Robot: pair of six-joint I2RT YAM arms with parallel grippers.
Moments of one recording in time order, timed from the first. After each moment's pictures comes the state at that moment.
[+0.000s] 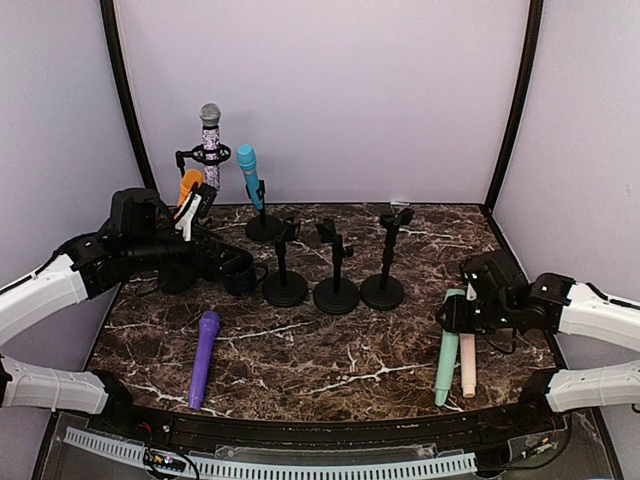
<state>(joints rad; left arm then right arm) -0.58 1.04 0.88 -0.26 0.27 -0.09 0.74 0.93 0.61 -0.62 0.18 0.73</state>
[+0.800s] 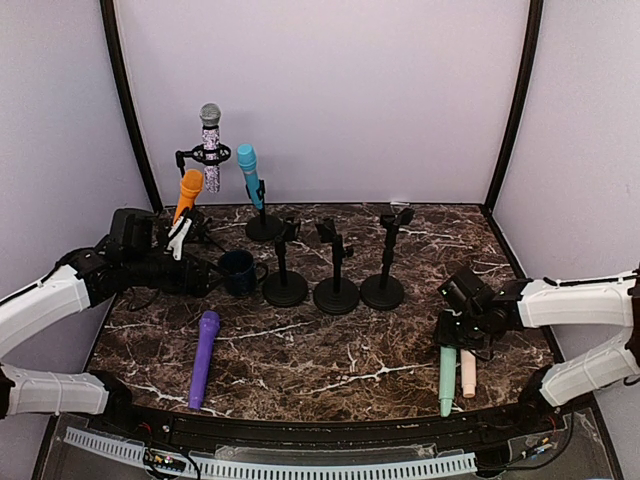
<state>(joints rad) -0.42 1.01 0.74 -0.36 0.27 -0.06 0.70 1.24 0.55 -0.48 0.21 0.84</state>
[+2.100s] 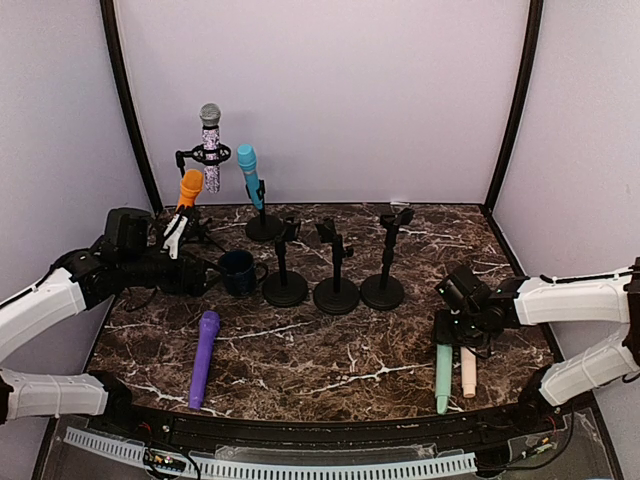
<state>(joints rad) -0.42 0.97 0.74 -0.36 0.27 -0.06 0.70 1.28 0.57 -0.48 0.24 0.82</state>
